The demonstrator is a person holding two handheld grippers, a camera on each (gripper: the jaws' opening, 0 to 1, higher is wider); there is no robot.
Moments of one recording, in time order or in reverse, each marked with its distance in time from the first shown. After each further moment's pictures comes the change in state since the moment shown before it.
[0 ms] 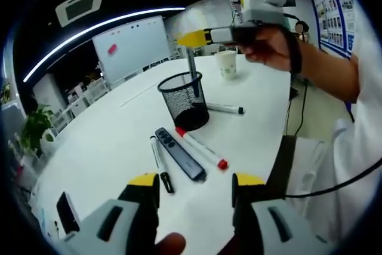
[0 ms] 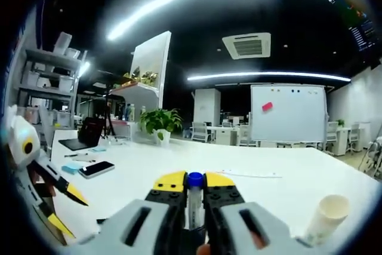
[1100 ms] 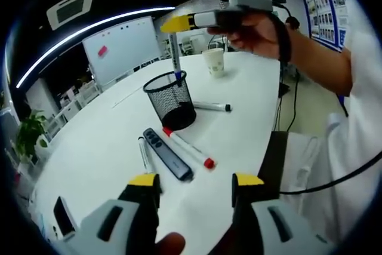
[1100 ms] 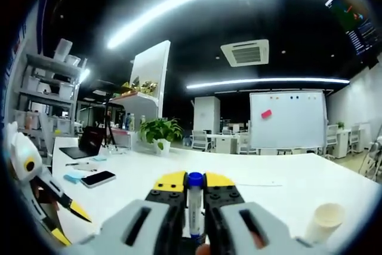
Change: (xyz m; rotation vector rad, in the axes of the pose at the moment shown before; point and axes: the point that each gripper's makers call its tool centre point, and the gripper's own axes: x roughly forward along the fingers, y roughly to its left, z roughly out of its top) left arm 0.001 -0.016 -0.002 0.034 0.008 -0.057; right arm -0.007 -0.004 0.024 0.009 -0.058 -0.011
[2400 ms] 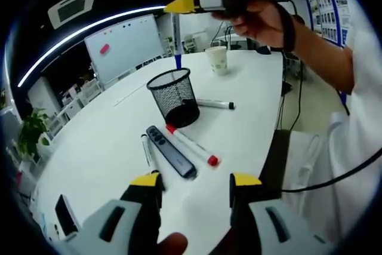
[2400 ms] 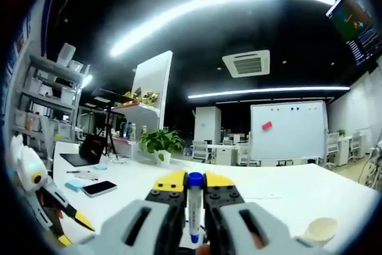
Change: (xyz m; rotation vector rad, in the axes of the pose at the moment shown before) left arm -0.002 0.005 -0.002 -0.003 0.013 0.014; right arm -0.005 -0.002 0.032 -0.011 -0.076 0.002
